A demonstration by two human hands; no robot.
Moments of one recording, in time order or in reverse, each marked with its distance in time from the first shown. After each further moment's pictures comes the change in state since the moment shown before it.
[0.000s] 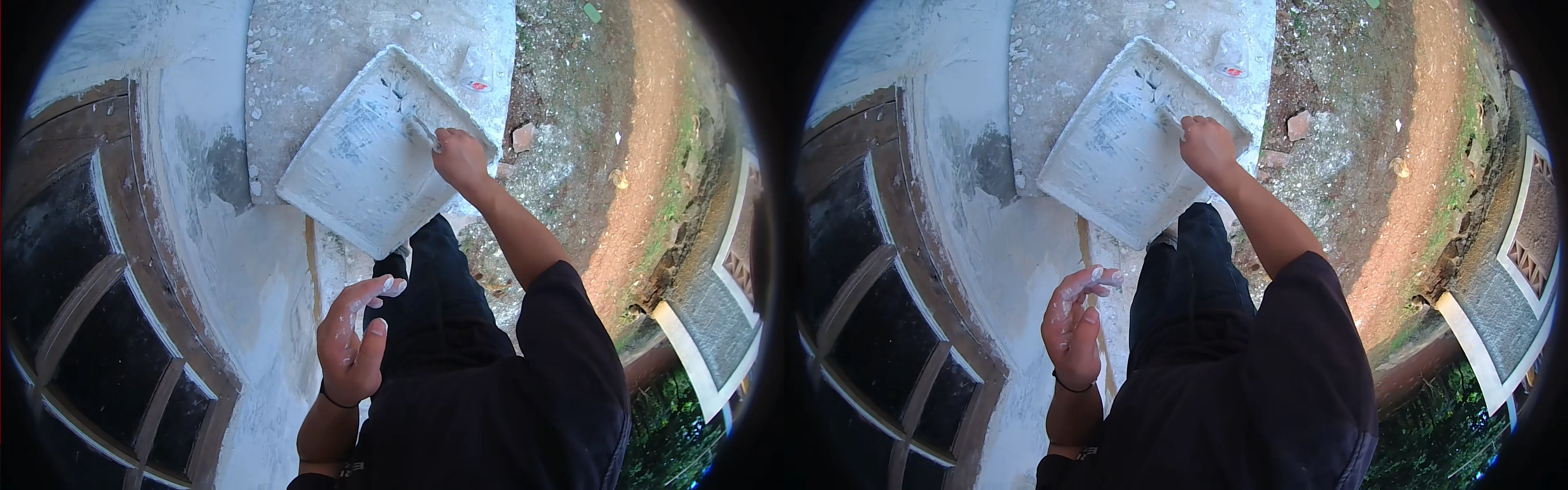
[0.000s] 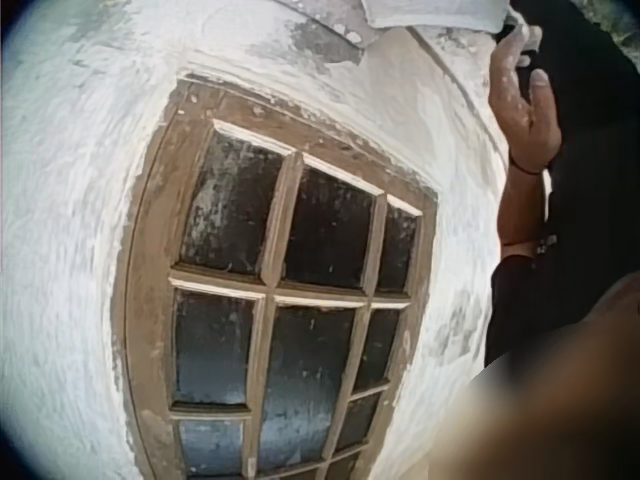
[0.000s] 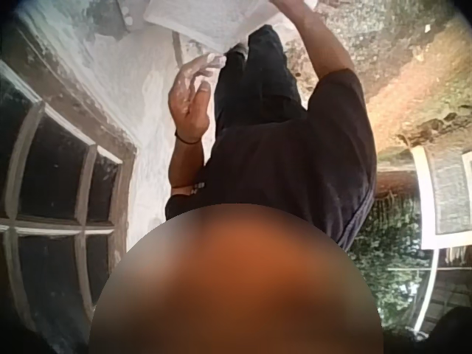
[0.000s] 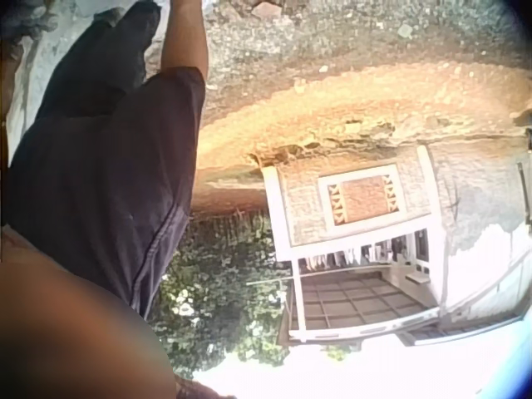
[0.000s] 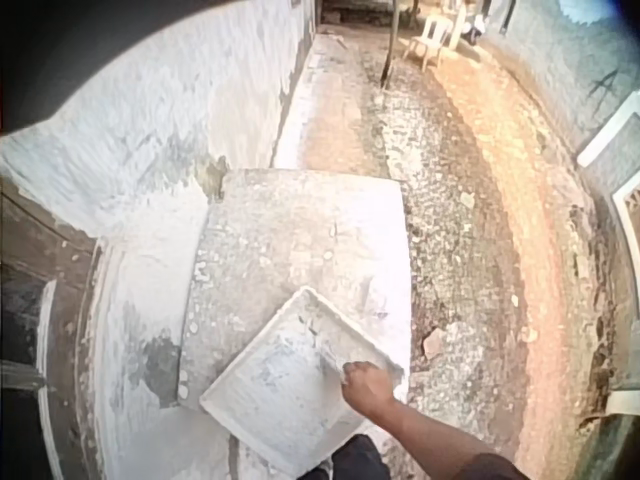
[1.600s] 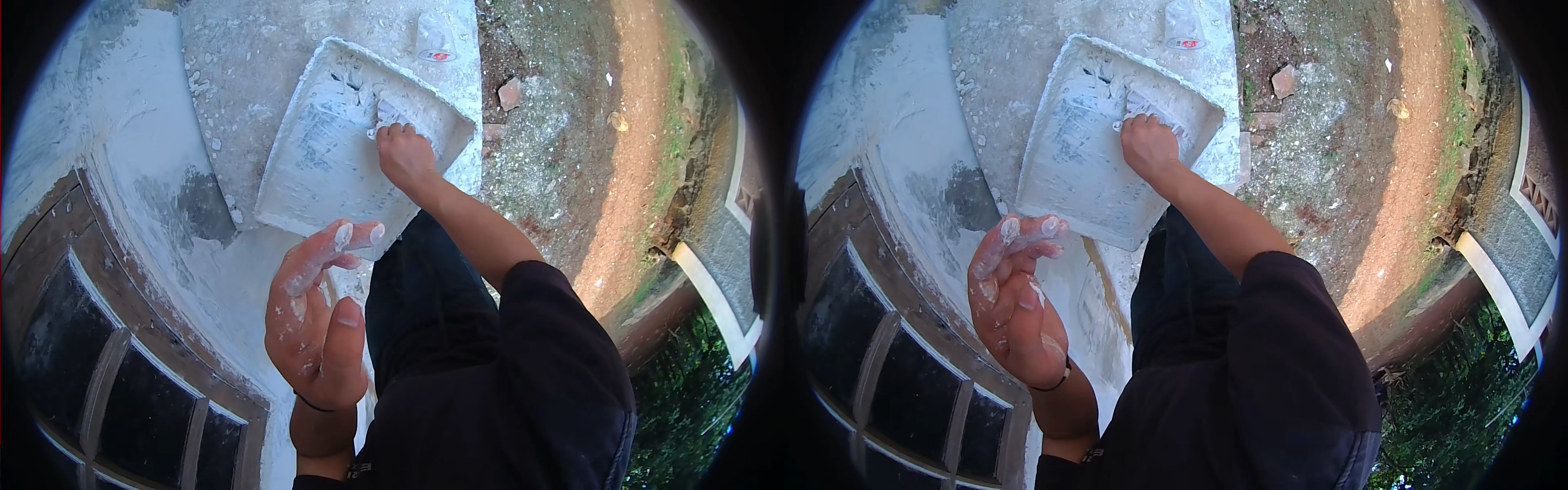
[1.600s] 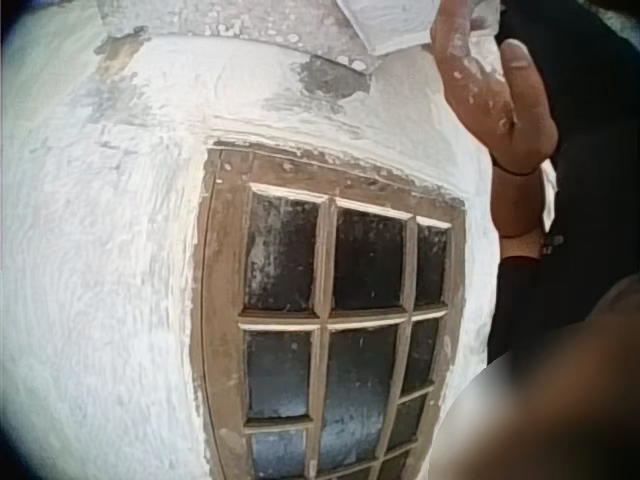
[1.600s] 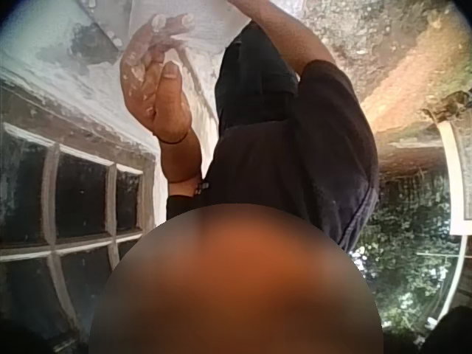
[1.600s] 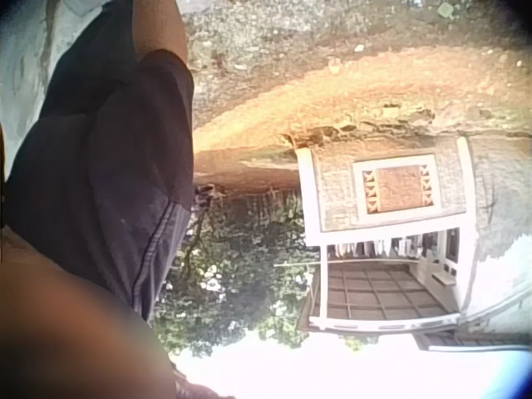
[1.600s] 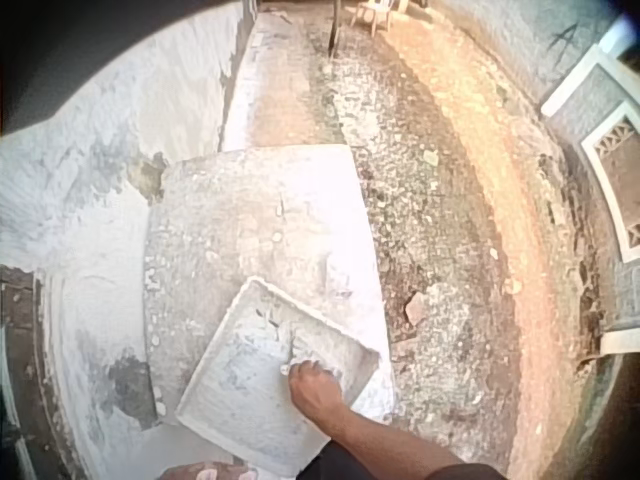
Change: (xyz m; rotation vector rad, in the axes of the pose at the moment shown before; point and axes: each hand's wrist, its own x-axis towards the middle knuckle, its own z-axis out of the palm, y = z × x) left_hand 0.087 0.023 0.027 0.044 -0.035 0.199; right_hand 0.005 -0.014 0.048 -0.240 0.141 -0.010
